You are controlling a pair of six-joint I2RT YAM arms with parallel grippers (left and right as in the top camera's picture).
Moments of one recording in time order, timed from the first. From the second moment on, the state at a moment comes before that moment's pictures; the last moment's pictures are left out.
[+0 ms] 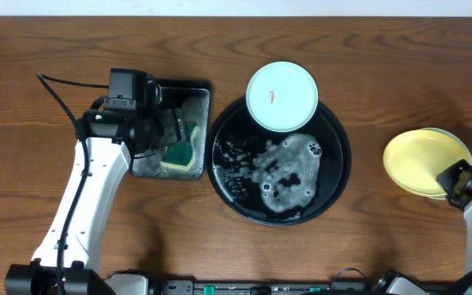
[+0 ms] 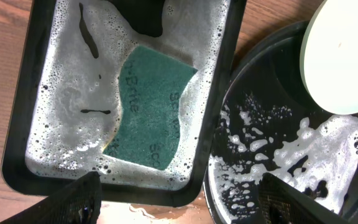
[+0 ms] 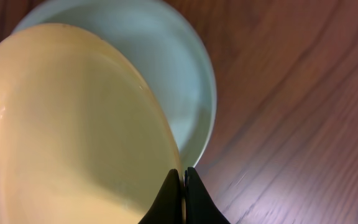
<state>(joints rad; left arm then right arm) -0.08 1.45 1.18 -0.89 0.18 -0.32 -0.57 1.30 0.79 -0.60 0.17 0.41</state>
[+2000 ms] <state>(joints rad) -0.08 1.45 1.18 -0.89 0.18 -0.32 0.15 1.76 0.80 0.14 -0.25 0.07</state>
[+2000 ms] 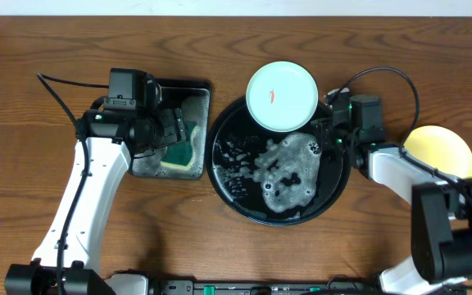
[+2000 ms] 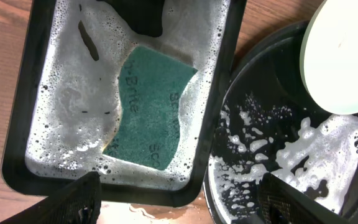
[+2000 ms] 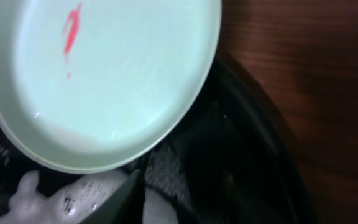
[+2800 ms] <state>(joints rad) -0.08 1.45 1.18 -0.89 0.18 -0.32 0.18 1.67 0.80 0.15 -0.21 0.26</state>
